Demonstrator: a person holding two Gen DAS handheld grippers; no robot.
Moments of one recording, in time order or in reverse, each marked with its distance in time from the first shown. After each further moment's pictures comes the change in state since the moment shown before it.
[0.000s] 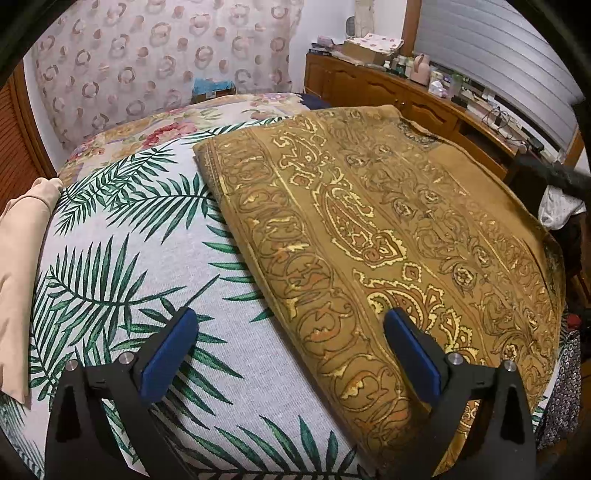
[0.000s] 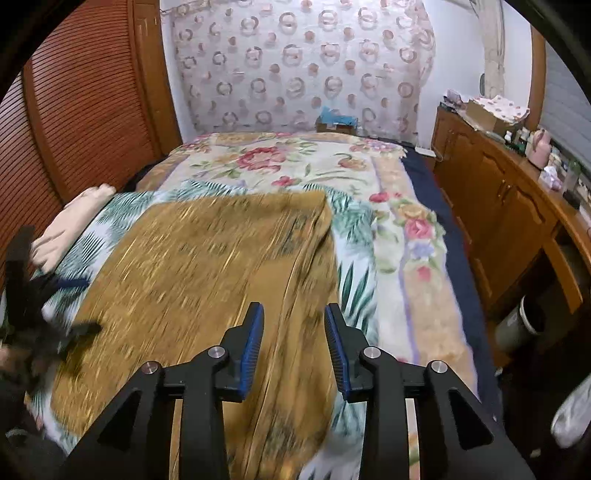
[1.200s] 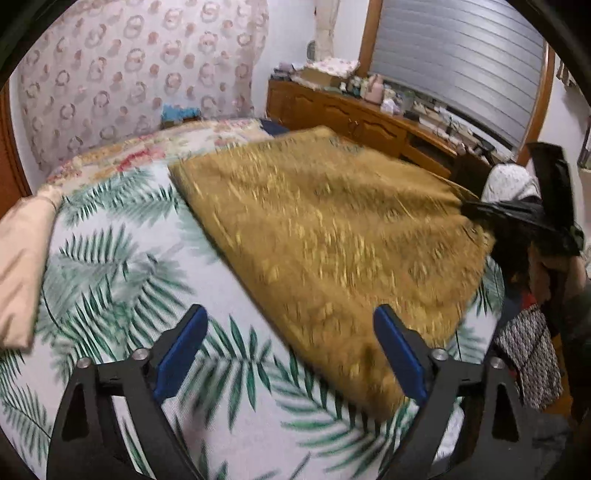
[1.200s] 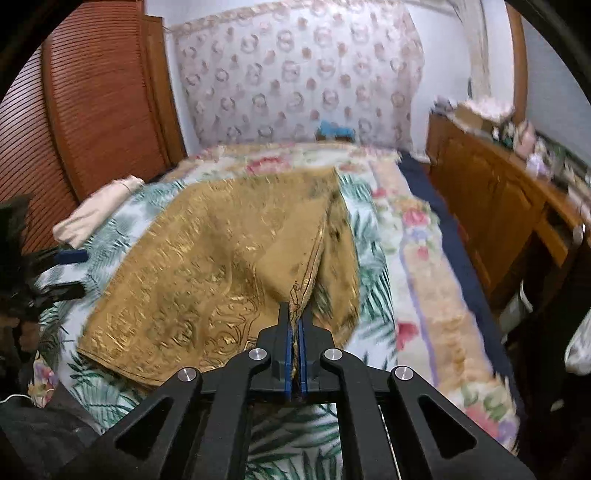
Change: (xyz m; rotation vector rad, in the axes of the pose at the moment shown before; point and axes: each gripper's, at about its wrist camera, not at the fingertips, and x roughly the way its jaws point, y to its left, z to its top) left arm -0.075 -0.025 -0.052 0.061 -0.084 -0.149; right arm -0.055 0.012 -0.086 0.046 -0.046 -0.009
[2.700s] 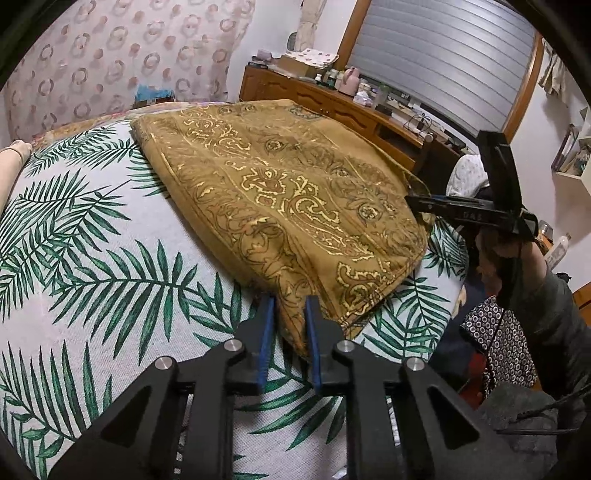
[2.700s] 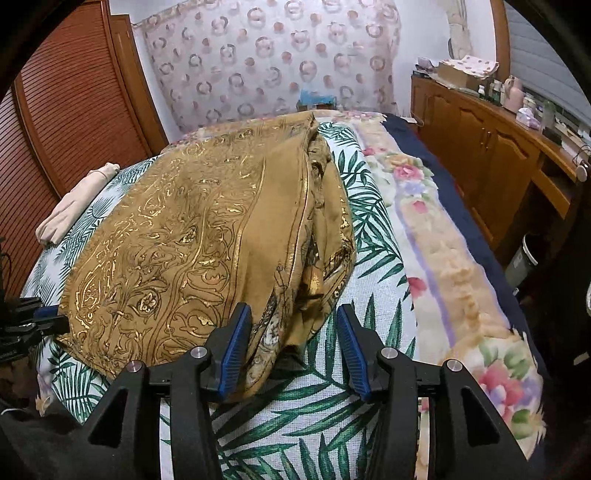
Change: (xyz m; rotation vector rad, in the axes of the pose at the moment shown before) left arm 0.004 -0.023 -0.041 -0.033 0.020 -0.143; right arm 0.027 0.003 -0.011 0.085 0.065 -0.004
